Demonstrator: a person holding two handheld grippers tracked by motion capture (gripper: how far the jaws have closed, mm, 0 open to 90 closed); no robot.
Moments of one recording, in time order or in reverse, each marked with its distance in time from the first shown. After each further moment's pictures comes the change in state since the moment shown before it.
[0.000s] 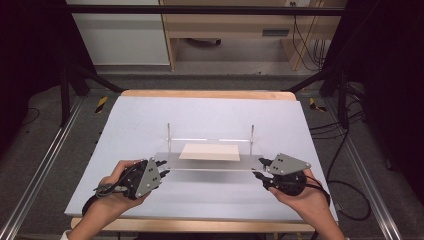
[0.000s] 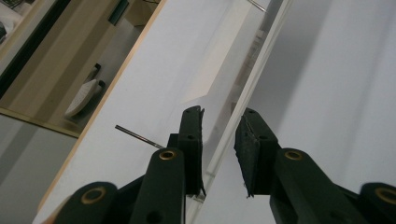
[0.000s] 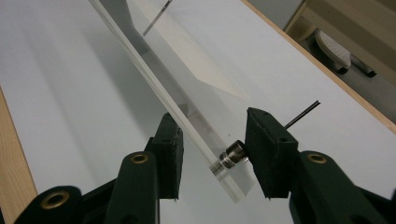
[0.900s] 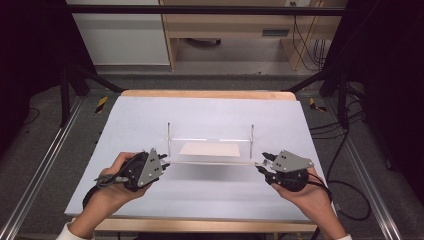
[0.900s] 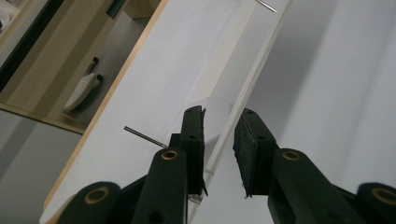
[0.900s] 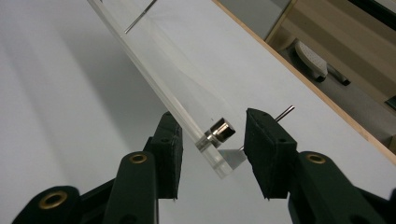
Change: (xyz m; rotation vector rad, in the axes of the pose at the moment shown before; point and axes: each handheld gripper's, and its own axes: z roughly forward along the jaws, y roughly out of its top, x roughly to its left) left arm 0.018 0.013 0.000 0.027 -0.023 -0.017; right arm -0.011 -0.004 0.003 -0.031 -0.069 -0.021
